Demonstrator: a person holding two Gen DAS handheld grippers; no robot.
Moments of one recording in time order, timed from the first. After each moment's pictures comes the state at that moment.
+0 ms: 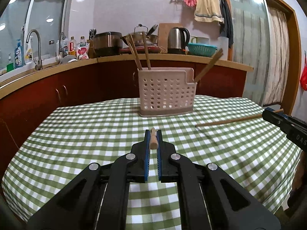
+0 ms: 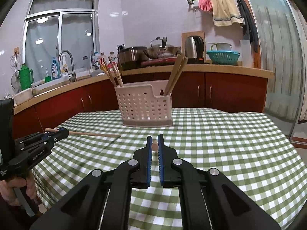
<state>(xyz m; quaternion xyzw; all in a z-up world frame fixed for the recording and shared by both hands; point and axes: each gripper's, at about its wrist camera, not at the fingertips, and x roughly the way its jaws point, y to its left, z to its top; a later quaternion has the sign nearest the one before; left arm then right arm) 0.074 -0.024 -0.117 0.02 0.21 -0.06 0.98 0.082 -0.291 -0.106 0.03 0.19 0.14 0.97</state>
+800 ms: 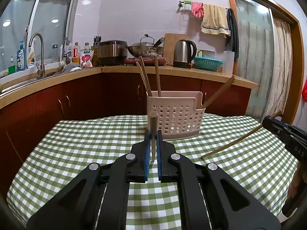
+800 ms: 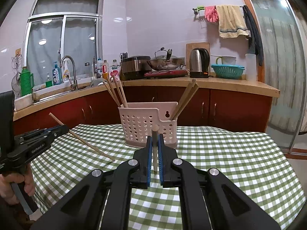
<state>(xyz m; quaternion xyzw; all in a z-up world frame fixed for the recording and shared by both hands) 0.104 -0.008 -0.072 0.00 0.19 -0.06 0.98 0.108 -0.271 -0.069 0.02 0.16 0.15 0.98</state>
